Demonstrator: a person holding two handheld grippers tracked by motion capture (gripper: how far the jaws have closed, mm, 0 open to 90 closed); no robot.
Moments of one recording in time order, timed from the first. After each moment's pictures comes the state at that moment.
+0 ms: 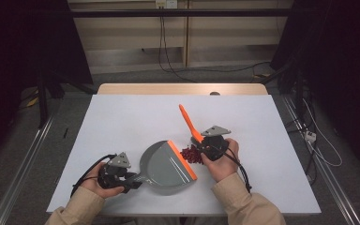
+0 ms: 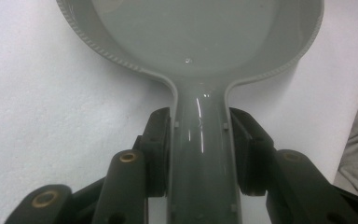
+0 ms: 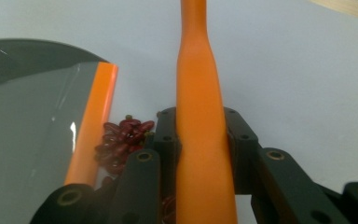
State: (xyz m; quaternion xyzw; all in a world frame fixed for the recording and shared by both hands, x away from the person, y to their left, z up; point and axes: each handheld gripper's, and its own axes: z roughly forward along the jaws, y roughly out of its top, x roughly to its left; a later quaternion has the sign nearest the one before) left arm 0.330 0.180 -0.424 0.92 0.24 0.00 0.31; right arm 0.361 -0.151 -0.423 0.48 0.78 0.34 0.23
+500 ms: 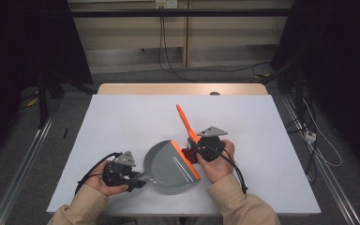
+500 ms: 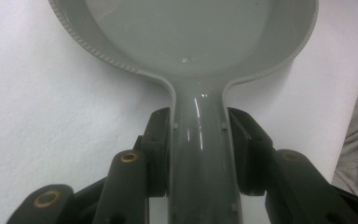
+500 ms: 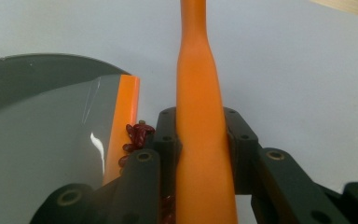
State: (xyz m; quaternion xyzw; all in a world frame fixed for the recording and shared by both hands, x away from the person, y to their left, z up) left arm 0.335 0.167 -0.423 0.92 0.23 -0.01 0.31; right arm 0.359 -0.139 -0.424 0.49 0.77 0.35 0.23
